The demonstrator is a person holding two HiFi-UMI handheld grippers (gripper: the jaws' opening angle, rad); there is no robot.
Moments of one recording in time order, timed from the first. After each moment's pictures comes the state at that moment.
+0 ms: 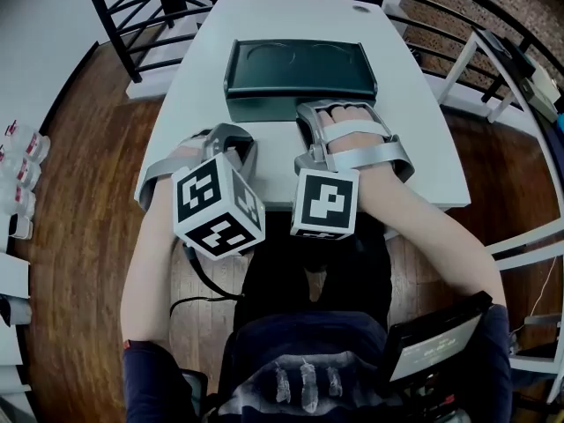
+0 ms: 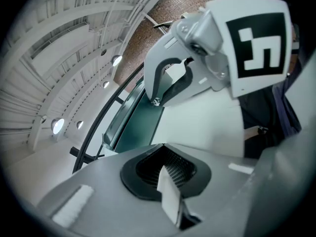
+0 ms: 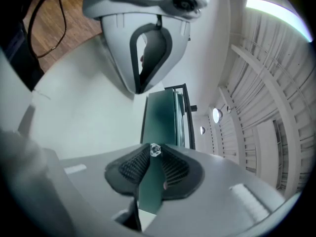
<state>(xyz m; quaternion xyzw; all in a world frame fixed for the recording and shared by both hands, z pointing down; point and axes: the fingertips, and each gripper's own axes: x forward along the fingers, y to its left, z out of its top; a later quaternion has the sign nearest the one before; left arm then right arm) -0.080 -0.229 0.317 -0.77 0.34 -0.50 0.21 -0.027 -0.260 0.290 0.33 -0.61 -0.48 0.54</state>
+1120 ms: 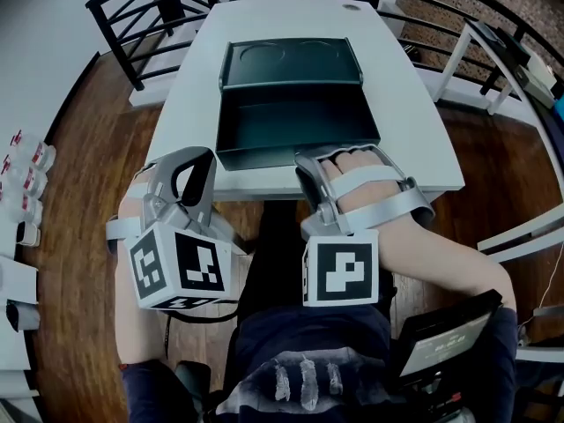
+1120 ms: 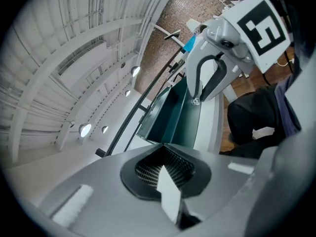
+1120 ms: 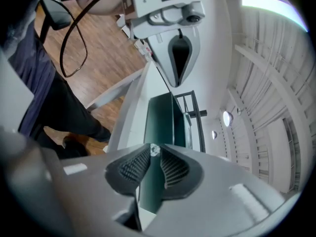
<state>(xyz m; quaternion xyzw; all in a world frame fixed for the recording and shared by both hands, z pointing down) -0.116 -0.155 0.255 -0.73 0.44 -0.43 0.27 -0.021 -0.142 0.281 0.28 -0.67 -0.44 0.53</state>
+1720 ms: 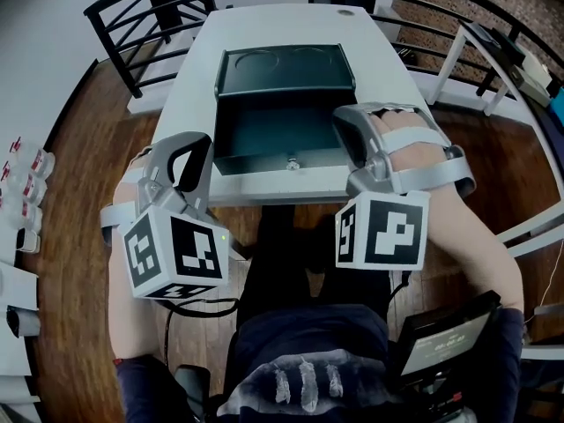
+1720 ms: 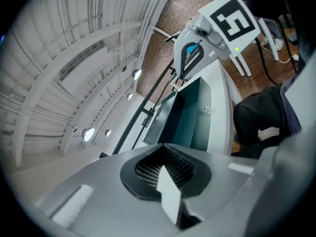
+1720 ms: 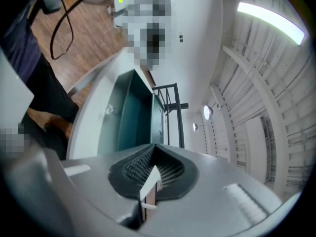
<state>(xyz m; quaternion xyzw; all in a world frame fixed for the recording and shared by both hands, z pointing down) -0.108 -0.169 0.226 -0.73 0.45 -0.43 0.29 0.045 -0.183 0.211 0.37 -0.59 -0.48 0.53</state>
